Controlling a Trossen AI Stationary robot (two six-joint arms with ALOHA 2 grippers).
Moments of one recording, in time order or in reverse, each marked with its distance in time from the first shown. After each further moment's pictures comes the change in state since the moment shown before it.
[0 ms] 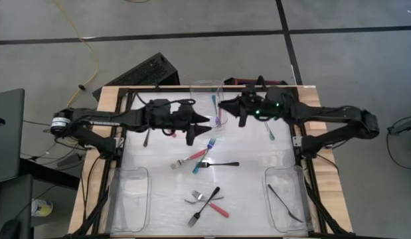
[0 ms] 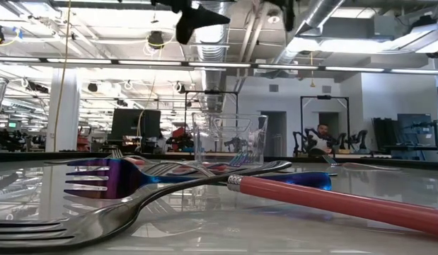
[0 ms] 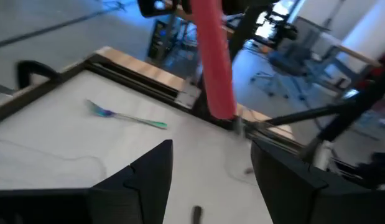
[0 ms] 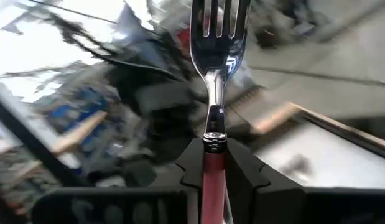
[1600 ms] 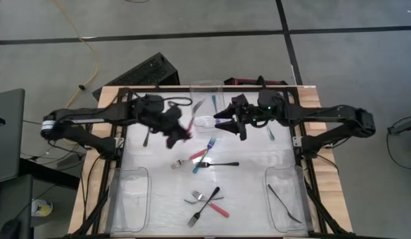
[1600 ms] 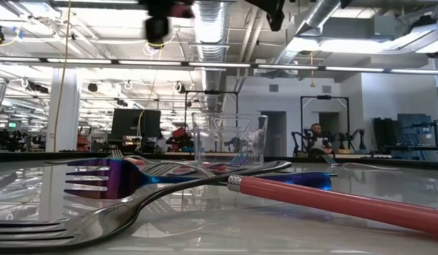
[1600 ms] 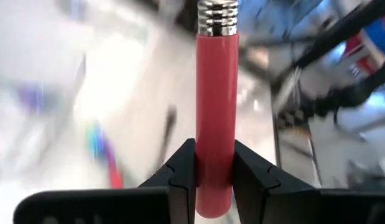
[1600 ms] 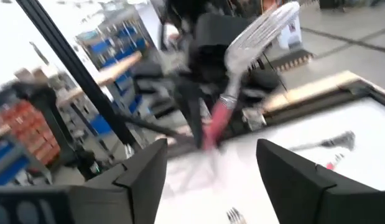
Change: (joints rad) left arm 0.026 -0.161 0.080 -0.598 0.233 -0.127; right arm 0.017 0.053 0.001 -0.047 -0.255 -0.138
